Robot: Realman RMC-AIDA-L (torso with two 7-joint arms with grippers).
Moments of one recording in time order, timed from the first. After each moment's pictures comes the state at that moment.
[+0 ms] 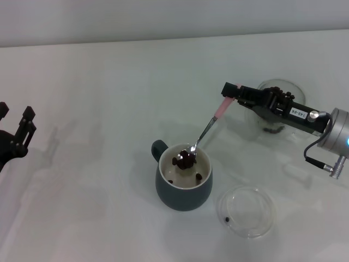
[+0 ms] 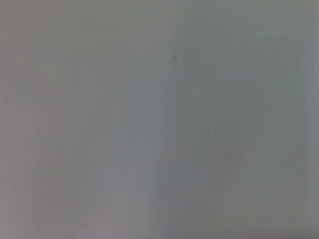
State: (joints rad) left arm -0.31 -2.08 -0.99 -0.12 -0.39 -1.27 2.83; right arm 0.48 2.02 -0.63 -0.17 1.51 1.50 -1.41
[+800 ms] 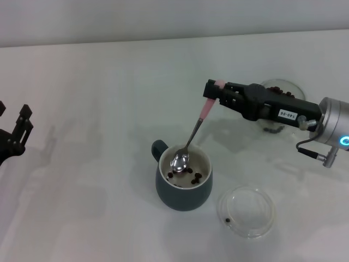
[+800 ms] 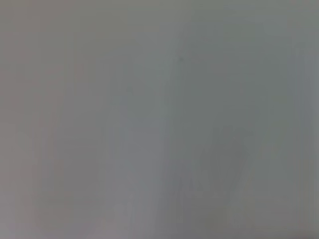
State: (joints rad) left arm -0.31 -2.07 -1.01 -0.12 -0.39 -1.27 2.83; right arm 0.53 2.02 -0.70 -0.22 1.51 1.62 -1.78
